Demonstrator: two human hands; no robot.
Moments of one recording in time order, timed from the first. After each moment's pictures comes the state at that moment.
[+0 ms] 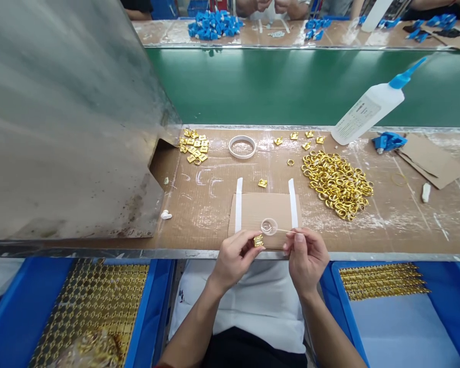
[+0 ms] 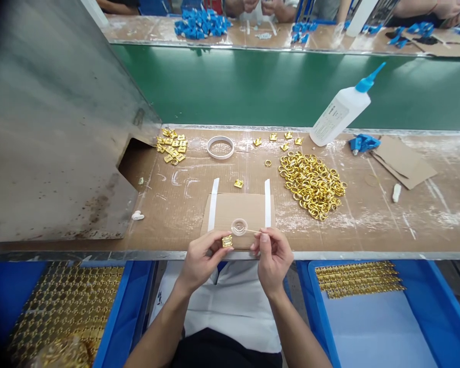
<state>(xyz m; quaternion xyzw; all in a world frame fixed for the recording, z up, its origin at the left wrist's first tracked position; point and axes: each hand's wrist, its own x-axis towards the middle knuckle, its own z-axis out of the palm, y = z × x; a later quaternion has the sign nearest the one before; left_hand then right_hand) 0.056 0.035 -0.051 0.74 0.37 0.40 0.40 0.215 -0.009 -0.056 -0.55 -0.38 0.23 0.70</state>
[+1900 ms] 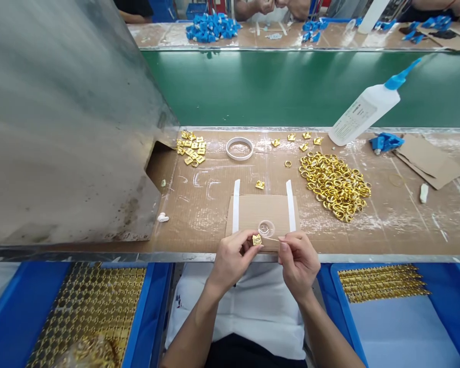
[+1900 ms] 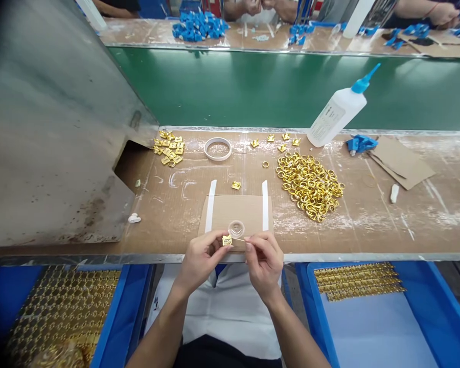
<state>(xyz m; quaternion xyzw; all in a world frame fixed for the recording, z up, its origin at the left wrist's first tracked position) 0.062 0.038 -0.045 0.72 0.44 0.33 0.42 0.221 -0.018 -0.064 -0.58 -0.52 0.18 0.61</state>
